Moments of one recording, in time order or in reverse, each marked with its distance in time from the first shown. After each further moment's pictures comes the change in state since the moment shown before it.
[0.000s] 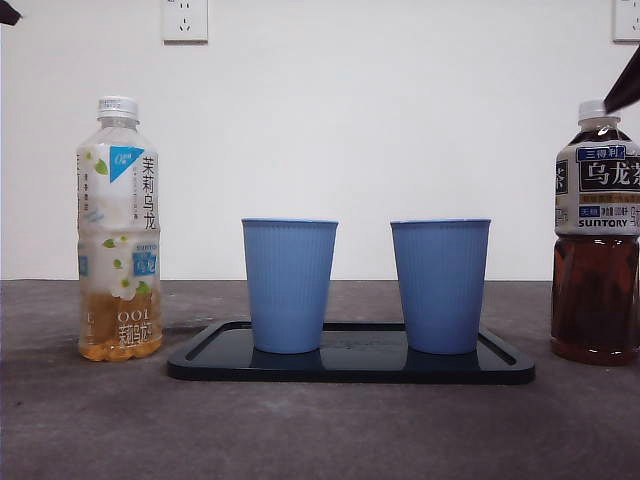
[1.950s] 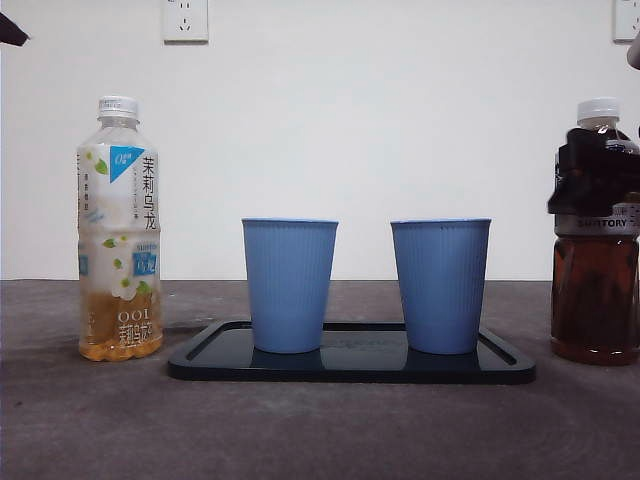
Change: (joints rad) left arm 0.000 0.036 0.000 0.000 0.000 -0.017; right arm 0.035 0.729 -0.127 1.032 0.208 -0.124
